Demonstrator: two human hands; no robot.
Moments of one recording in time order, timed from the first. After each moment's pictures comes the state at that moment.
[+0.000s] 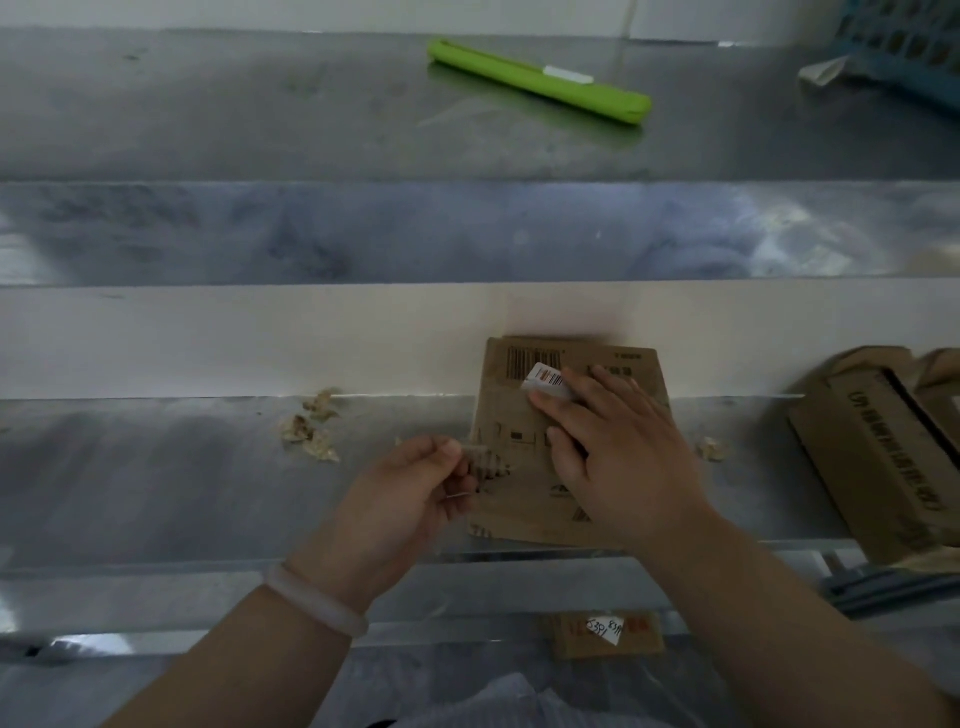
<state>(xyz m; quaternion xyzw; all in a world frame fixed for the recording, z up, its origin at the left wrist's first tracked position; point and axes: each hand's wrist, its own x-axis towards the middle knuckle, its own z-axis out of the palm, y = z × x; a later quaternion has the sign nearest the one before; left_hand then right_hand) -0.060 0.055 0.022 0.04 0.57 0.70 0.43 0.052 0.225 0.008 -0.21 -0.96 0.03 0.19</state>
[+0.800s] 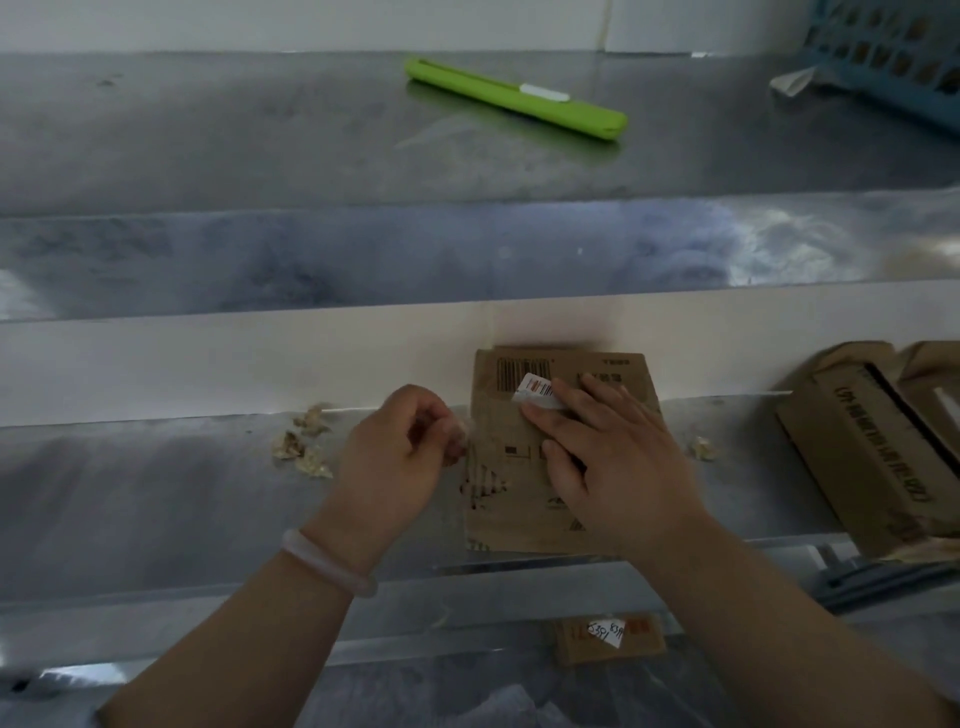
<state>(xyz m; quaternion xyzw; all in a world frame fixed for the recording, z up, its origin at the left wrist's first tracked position) -0.093 0.068 0.018 0.34 0.78 0.51 0.10 0.055 0.226 0.005 -0.20 -0.96 0.04 0.20</state>
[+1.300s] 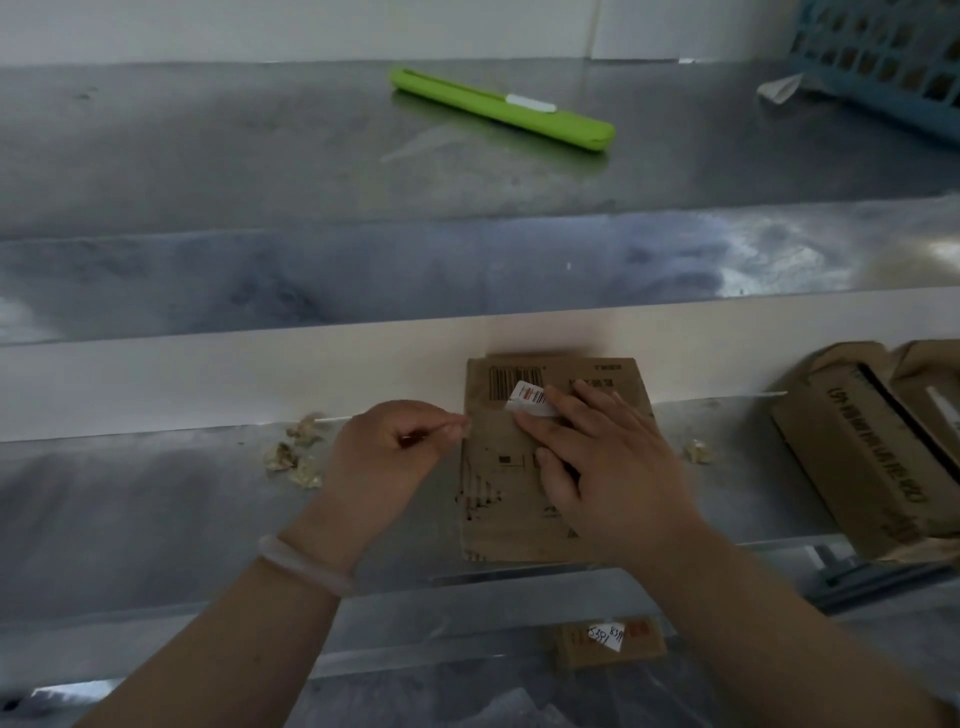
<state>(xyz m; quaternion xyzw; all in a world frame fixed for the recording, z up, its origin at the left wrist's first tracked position) -0.098 0.068 0.032 0.35 0.77 0.52 0.14 0.054 0.226 0.004 -0.20 -0.95 0.04 0.22</state>
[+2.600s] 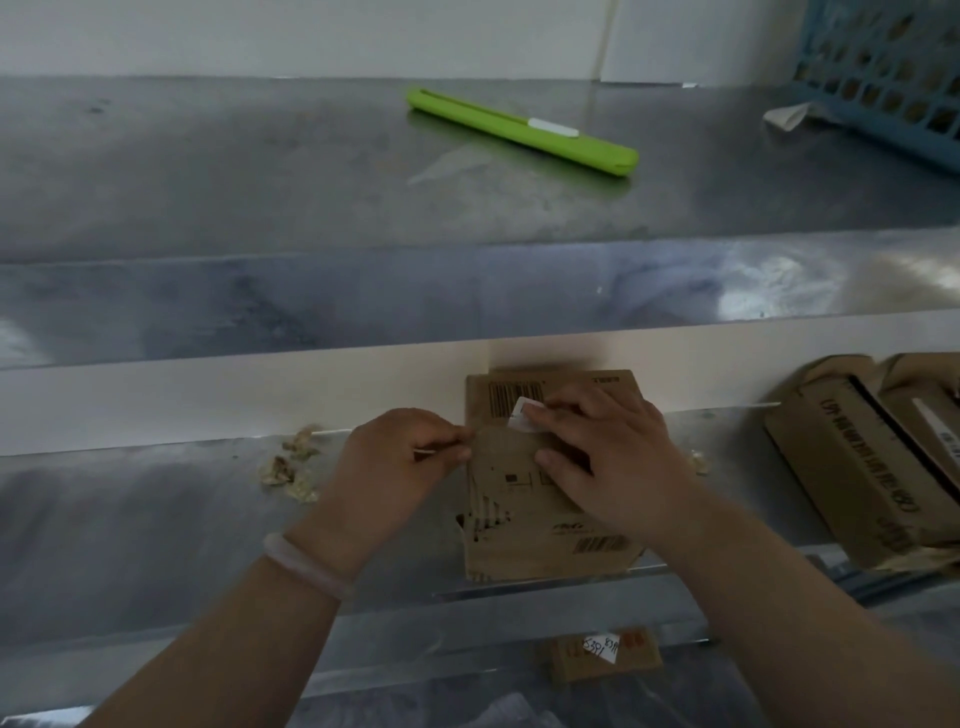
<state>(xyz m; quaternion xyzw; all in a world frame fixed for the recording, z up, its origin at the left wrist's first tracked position) -0.120 0.074 0.020 0.45 0.79 0.39 0.11 0.041 0.244 0.024 -0.19 -0.97 0.08 0.12</state>
